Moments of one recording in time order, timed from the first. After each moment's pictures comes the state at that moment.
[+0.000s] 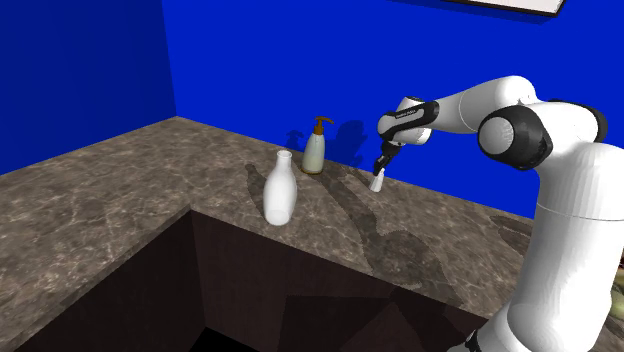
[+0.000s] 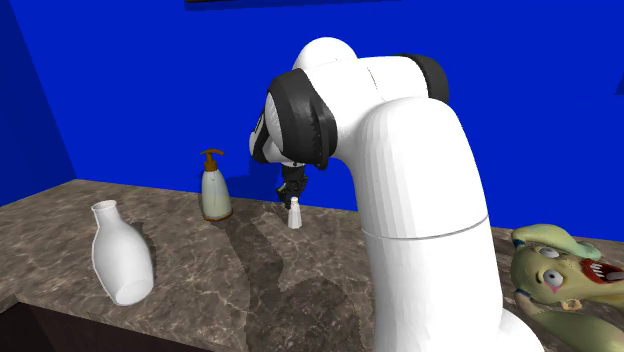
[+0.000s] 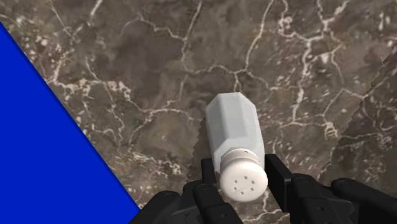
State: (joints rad) arm -0.10 0.38 -0.37 -1.80 0.22 2.33 -0.75
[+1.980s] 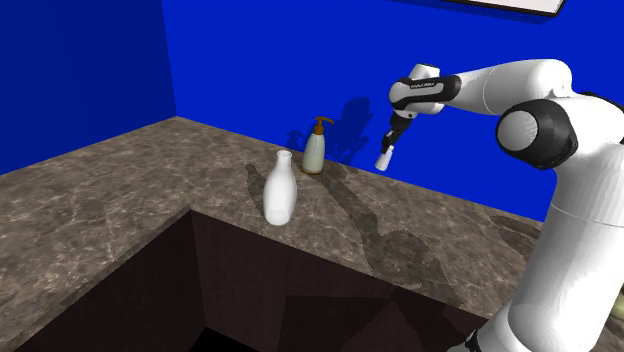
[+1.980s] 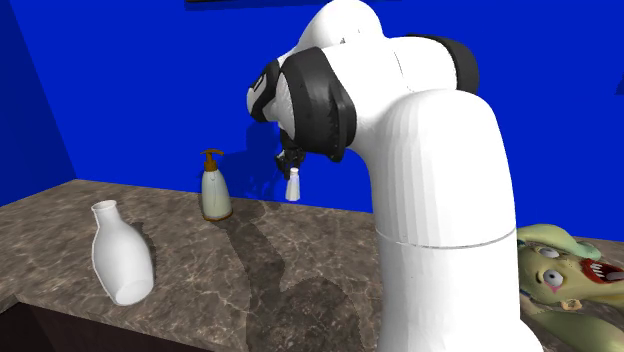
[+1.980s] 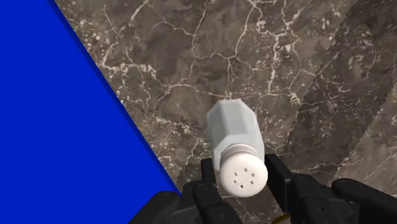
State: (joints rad) arm -0.09 0.29 -0.40 -1.65 0.15 2.08 -0.71
